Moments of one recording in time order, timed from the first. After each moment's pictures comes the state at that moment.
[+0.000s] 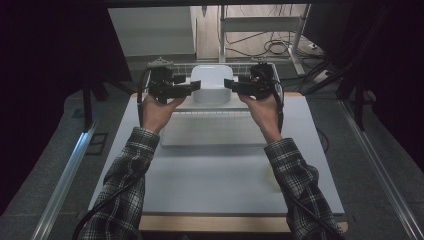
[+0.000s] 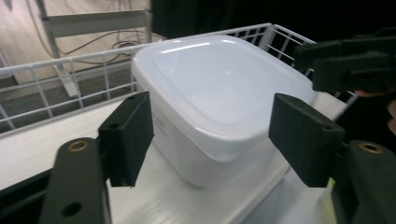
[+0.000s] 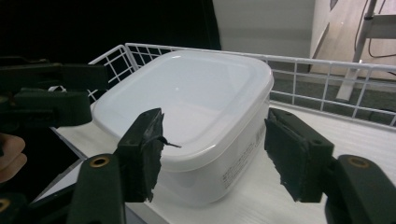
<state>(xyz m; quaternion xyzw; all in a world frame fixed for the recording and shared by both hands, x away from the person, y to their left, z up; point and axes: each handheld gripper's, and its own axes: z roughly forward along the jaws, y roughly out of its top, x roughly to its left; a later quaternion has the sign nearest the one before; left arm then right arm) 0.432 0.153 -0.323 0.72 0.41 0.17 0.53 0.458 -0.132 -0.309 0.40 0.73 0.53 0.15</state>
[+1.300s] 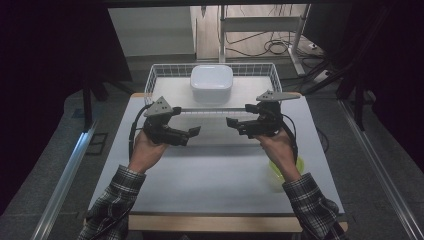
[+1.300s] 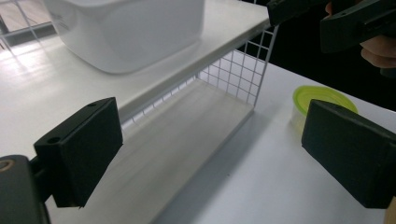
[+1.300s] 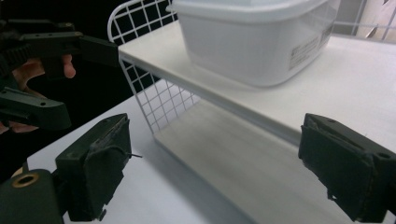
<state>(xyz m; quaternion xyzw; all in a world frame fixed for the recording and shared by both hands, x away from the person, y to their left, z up) 0.346 0.151 -0.372 0.78 0.31 0.19 0.51 0.384 -0.157 -0.352 0.32 0.77 0.53 0.13</state>
